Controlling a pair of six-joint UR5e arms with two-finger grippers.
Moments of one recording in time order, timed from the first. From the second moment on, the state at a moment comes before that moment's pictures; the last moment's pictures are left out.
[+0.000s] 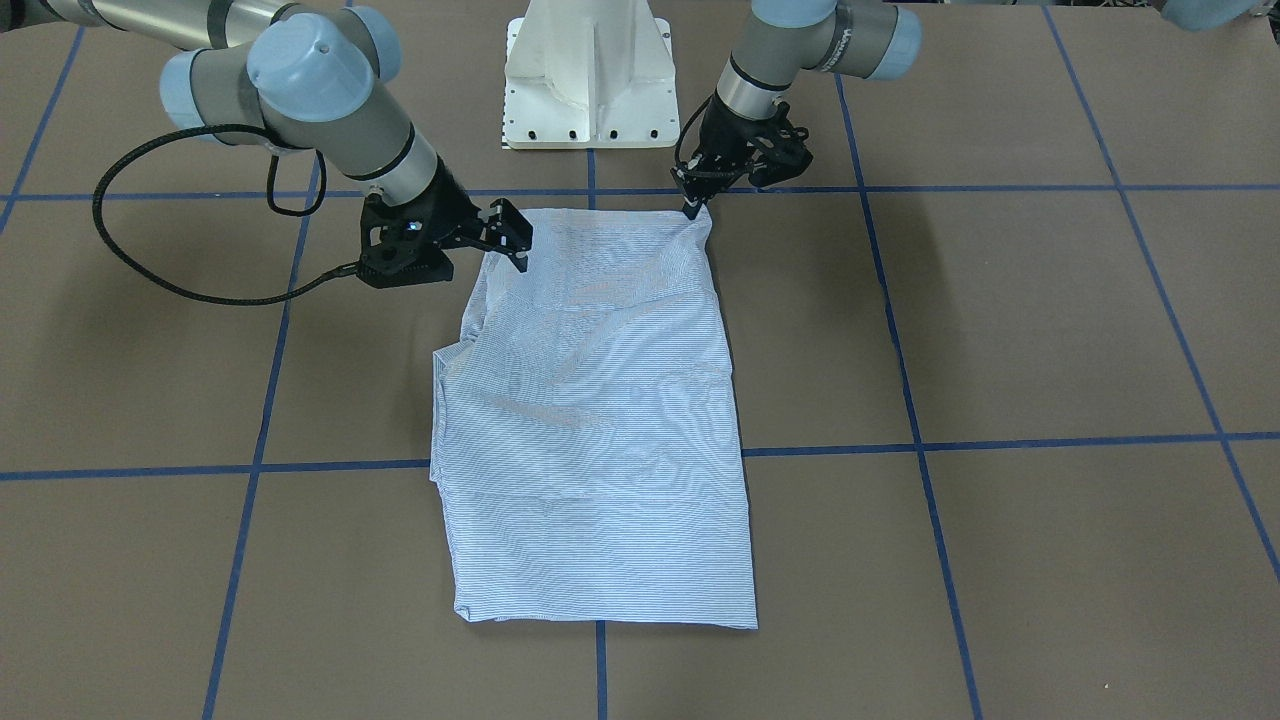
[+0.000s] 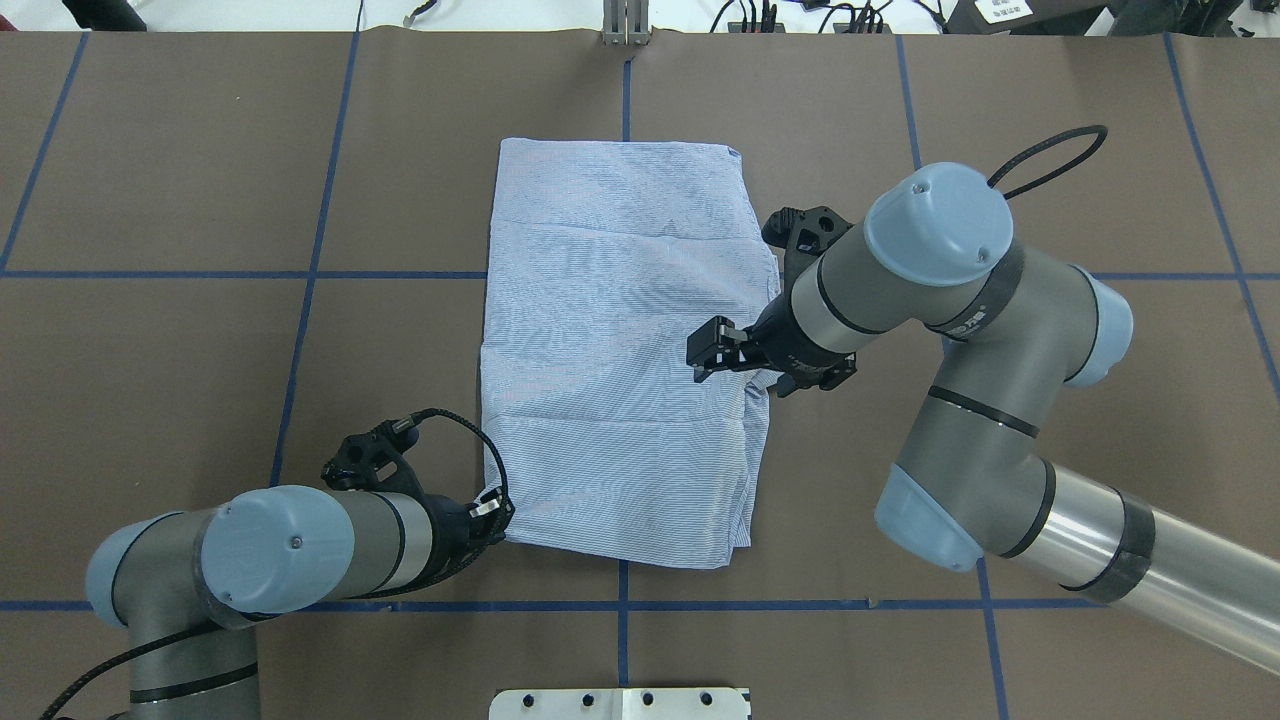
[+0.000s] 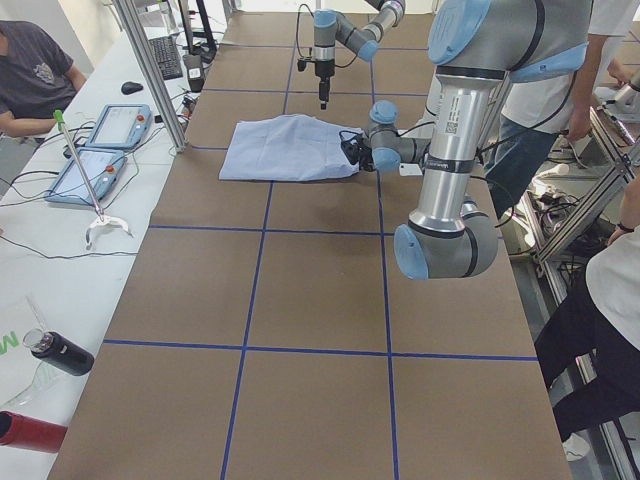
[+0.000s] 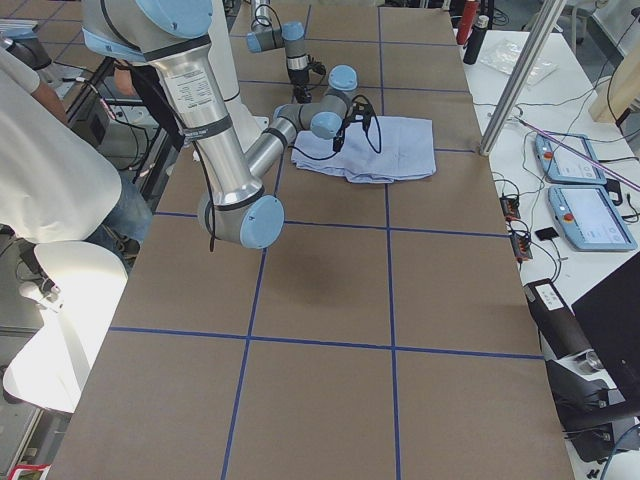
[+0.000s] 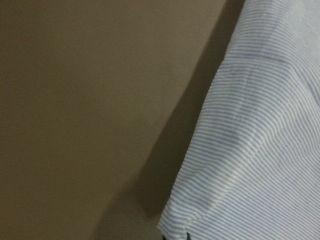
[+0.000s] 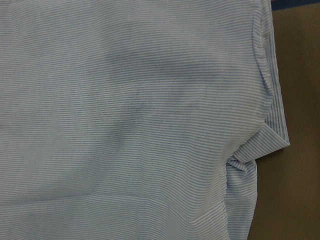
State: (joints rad) left arm -0.26 -1.86 -1.96 -1.97 -1.63 -1.98; right arm 0.58 -1.09 1.81 -1.31 2.07 1.38
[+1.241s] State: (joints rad) left arm -0.27 -1.86 -1.98 -1.94 -1.63 -1.98; right arm 0.29 -1.07 1.78 -1.42 1.80 1.87
